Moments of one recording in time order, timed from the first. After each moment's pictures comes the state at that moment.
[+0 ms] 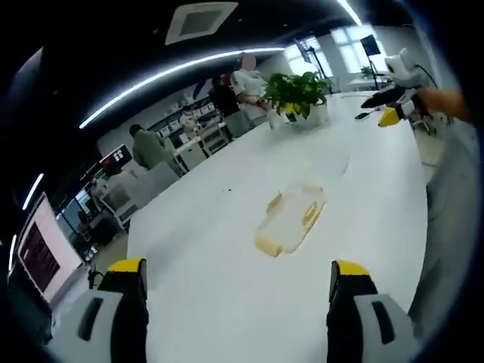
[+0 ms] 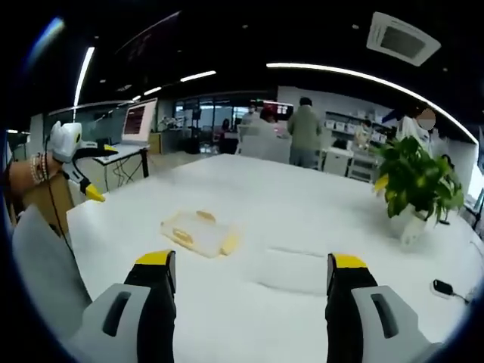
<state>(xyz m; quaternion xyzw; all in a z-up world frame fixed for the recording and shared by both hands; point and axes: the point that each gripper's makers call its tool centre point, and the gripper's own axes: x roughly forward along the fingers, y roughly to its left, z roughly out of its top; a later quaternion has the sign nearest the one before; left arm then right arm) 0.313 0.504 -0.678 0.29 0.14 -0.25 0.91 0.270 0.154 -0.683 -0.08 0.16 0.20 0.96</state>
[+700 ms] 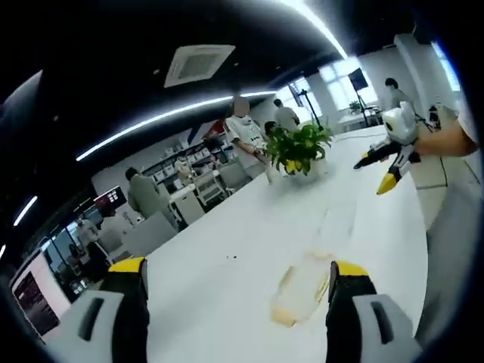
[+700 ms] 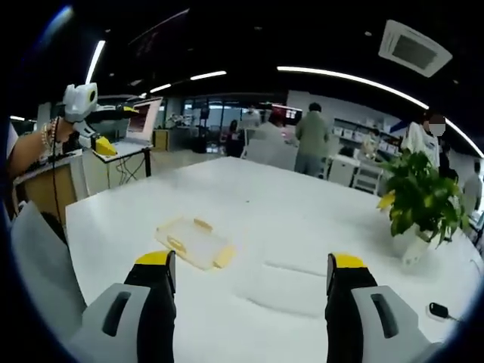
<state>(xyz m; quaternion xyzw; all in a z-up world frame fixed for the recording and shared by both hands) 0.348 0.456 -0.579 0.27 0.03 -0.32 0.91 0.291 0.151 -0.669 -0.09 0.15 0.22 0.96</state>
